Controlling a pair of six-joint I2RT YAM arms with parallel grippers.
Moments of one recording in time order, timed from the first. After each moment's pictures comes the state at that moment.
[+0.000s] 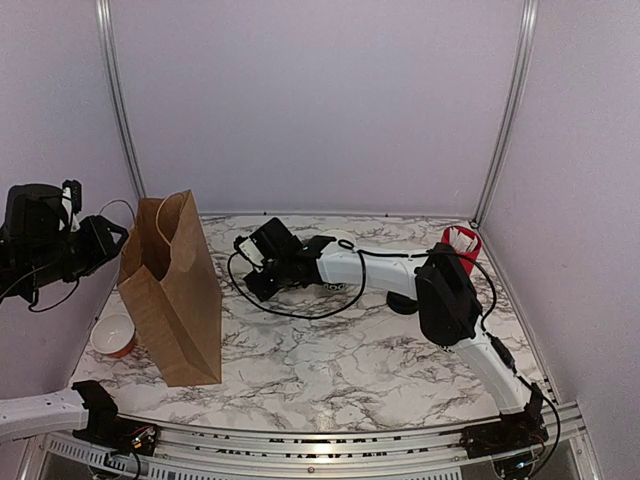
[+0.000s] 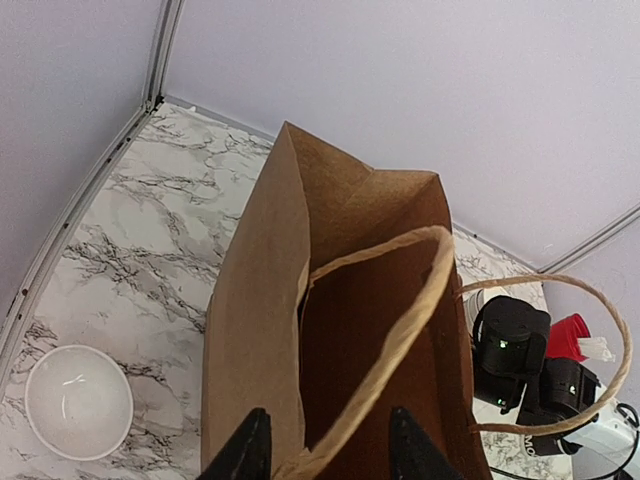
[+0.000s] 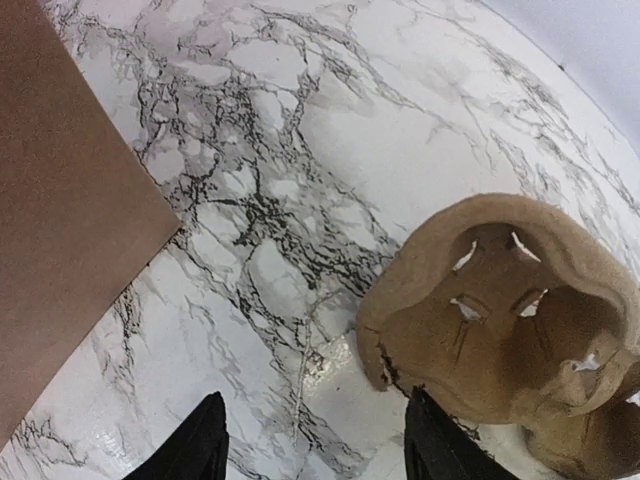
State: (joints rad) left arm -0.62 0.74 1.16 -0.96 -0.39 -0.76; right arm 0.96 2.51 2.19 -0.47 0.10 0.02
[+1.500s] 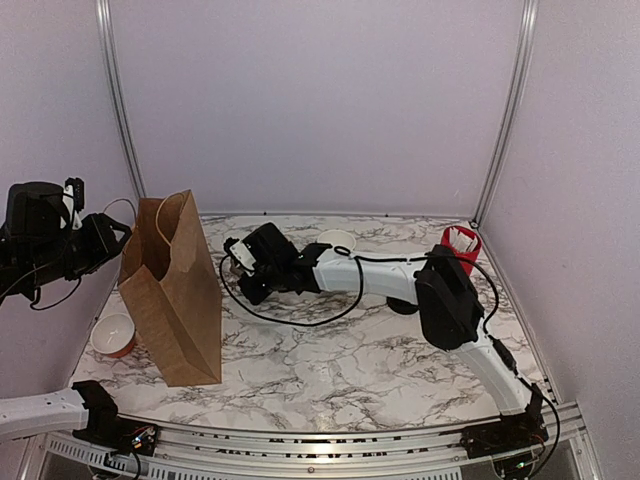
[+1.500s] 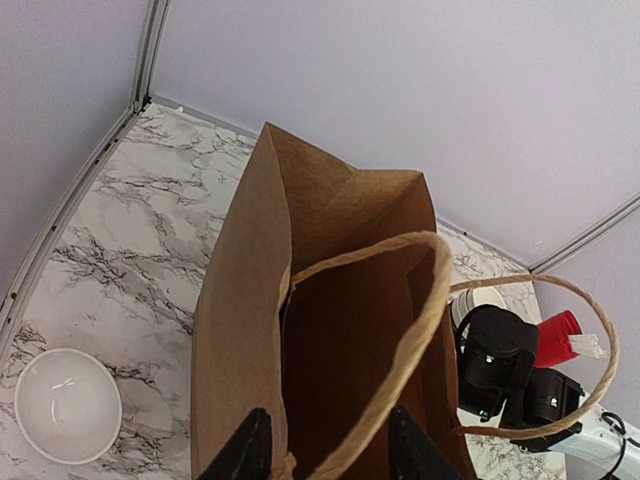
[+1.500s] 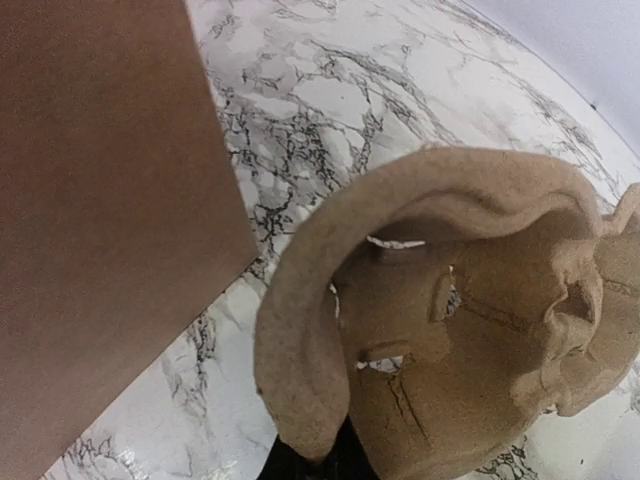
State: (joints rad) left arm -0.62 0.75 1.16 -0.93 -0.37 -0.76; right arm 1.00 2.52 2.18 -0.34 0.09 0.04
